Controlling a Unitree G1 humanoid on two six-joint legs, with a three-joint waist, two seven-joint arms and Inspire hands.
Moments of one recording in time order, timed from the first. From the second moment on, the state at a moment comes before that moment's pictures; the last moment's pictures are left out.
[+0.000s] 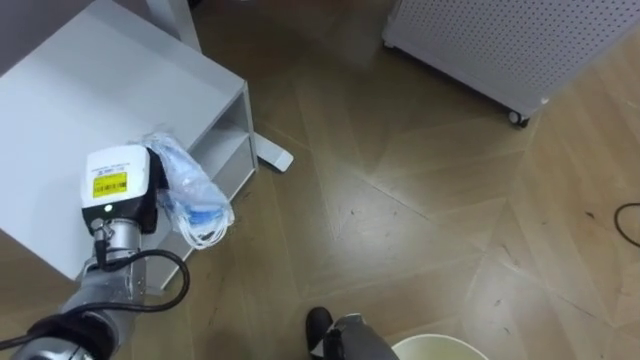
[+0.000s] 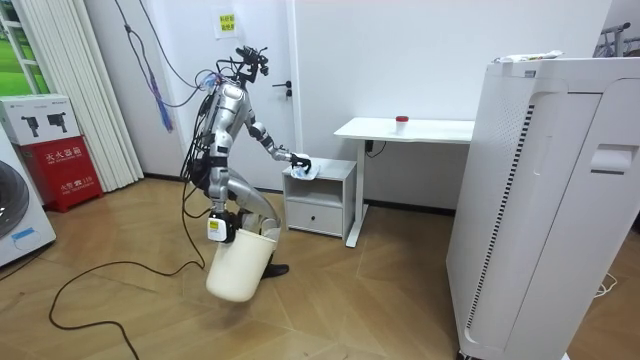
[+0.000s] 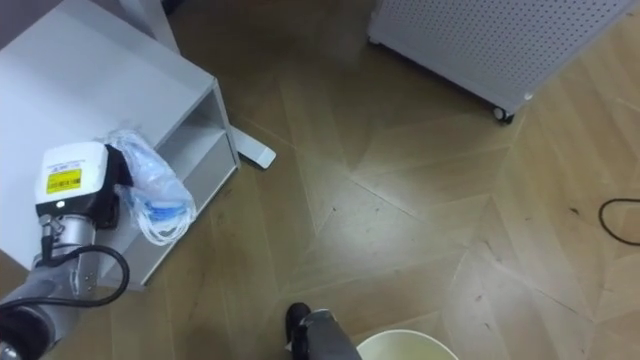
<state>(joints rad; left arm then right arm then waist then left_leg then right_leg) -0.78 0.43 -0.47 1.26 0.68 0.04 0.71 -0.08 -0.38 0.34 1.27 1.02 0.06 0.14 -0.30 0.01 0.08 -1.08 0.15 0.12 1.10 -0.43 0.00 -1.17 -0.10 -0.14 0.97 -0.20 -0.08</state>
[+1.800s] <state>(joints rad) -0.32 0.17 -0.73 0.82 0.28 -0.25 0.35 -0.23 -0.23 0.44 0.97 0.94 -0.17 -0.07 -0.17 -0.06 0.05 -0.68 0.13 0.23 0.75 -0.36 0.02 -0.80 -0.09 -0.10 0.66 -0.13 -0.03</state>
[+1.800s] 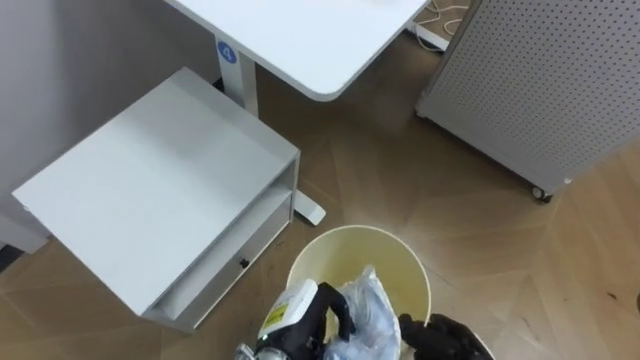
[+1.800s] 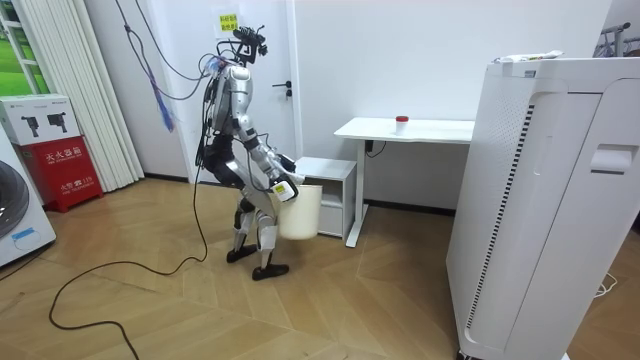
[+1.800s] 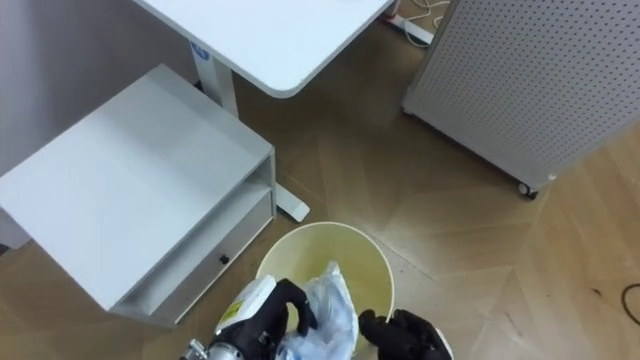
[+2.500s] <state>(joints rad) -0.27 0.17 -0.72 0.82 0.34 -0.24 0.34 -0.17 -0.22 0.45 0.96 1.00 -0.18 -0.03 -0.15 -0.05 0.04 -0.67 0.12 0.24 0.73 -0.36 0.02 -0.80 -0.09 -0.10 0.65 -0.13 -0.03</state>
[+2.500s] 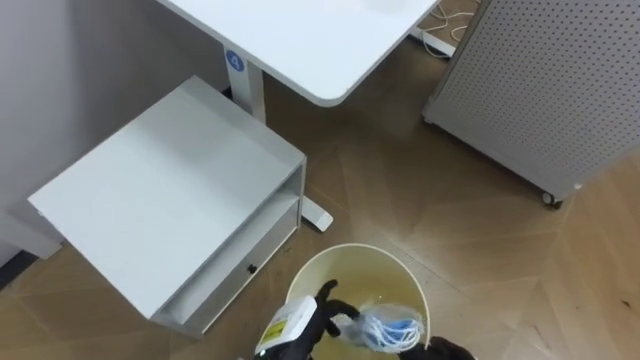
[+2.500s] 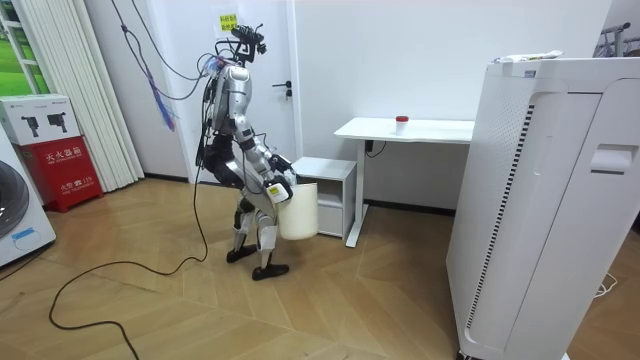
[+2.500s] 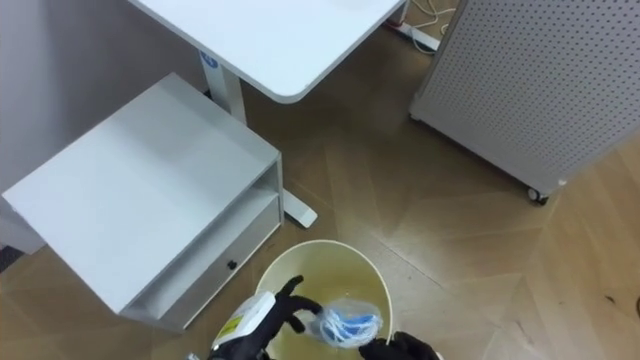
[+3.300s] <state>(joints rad) -0.22 0.23 -0.55 0.69 0.37 -0.28 0.41 -0.09 -0.24 0.37 0.99 1.02 -0.19 -0.01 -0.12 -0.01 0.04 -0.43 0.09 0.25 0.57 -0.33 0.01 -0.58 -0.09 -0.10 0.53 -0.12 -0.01</state>
